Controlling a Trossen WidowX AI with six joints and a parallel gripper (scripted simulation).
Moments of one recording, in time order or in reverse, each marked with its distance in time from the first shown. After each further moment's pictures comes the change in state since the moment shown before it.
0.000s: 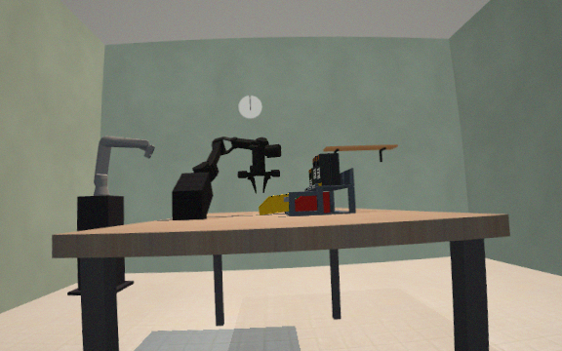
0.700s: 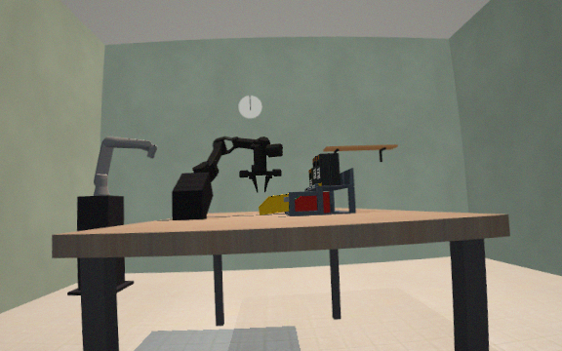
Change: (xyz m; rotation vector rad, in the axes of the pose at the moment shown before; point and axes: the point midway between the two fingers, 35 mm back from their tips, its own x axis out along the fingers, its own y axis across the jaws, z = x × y) arm -0.003 -0.007 0.001 0.004 -0.001 0.000
